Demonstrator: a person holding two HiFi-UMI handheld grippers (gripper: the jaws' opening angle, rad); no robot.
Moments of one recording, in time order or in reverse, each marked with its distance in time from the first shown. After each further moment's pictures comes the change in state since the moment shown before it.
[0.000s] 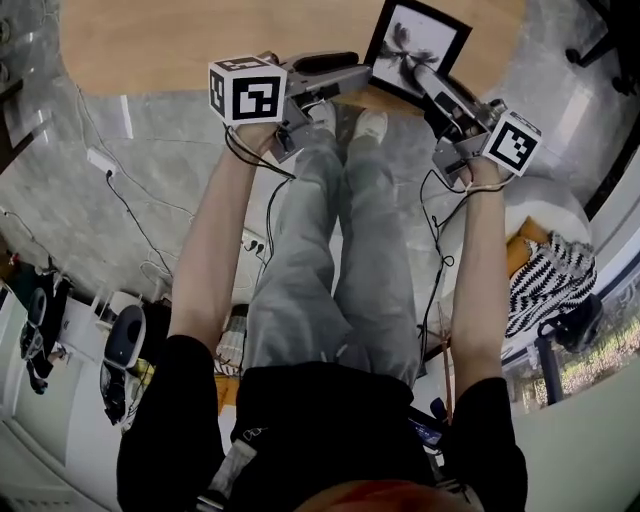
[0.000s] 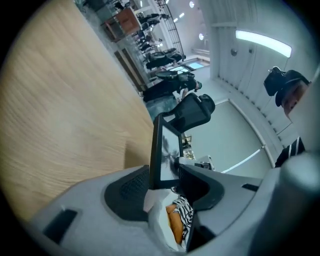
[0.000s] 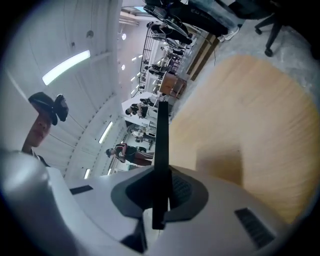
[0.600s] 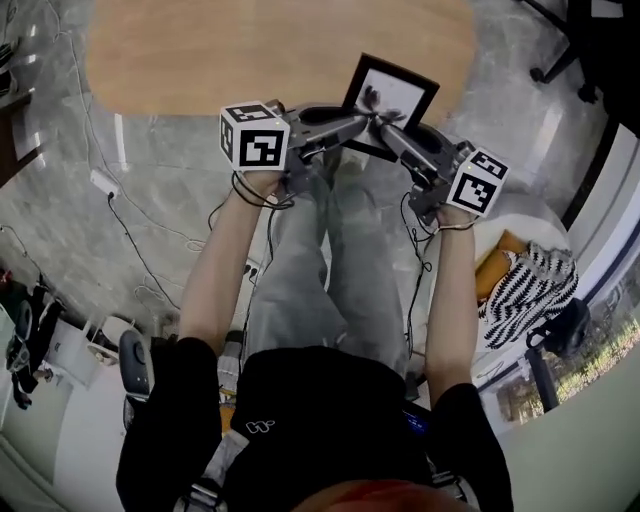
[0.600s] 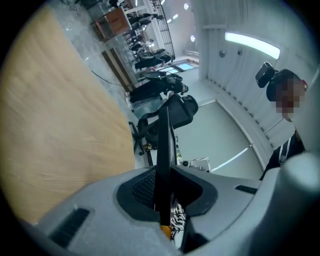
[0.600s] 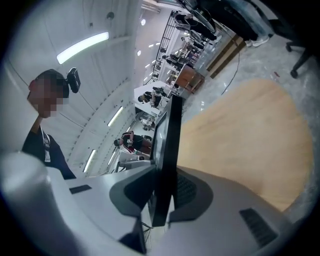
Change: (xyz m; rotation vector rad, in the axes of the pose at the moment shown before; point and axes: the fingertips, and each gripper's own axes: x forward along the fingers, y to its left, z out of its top) left arm -0.011 -0.106 0.015 0.045 -0.014 -0.111; right arm -0.021 0.106 -0.011 -0.161 0.102 0.050
